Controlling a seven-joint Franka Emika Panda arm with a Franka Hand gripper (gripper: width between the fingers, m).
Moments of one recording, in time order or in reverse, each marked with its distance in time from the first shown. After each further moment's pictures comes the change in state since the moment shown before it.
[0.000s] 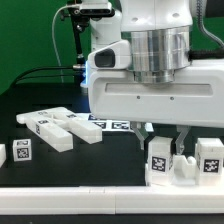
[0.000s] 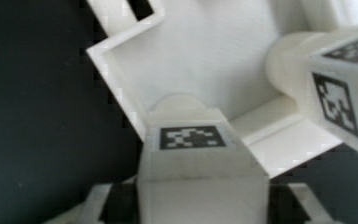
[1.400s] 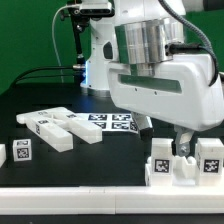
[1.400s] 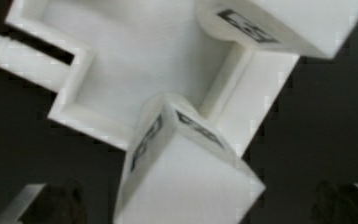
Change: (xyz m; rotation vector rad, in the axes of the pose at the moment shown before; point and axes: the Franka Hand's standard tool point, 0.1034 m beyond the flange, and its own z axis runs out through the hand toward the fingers) arm 0.003 -0.002 -0.008 0.063 -0.008 0.495
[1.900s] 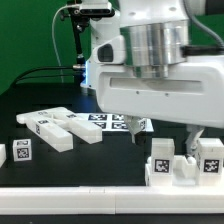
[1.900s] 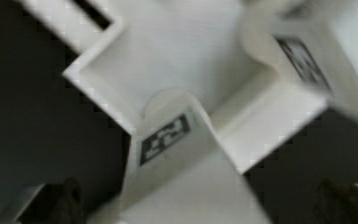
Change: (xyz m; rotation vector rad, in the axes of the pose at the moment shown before) arm -0.004 0.001 0.007 -0.048 0.044 -0.728
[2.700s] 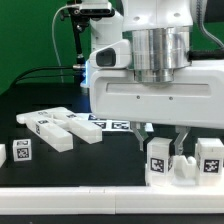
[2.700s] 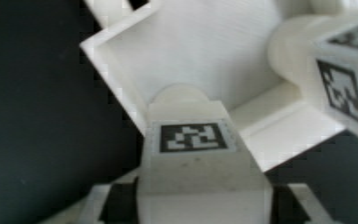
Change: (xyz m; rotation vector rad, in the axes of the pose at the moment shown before) arm 0.002 0.005 0.002 0.001 0.007 0.217
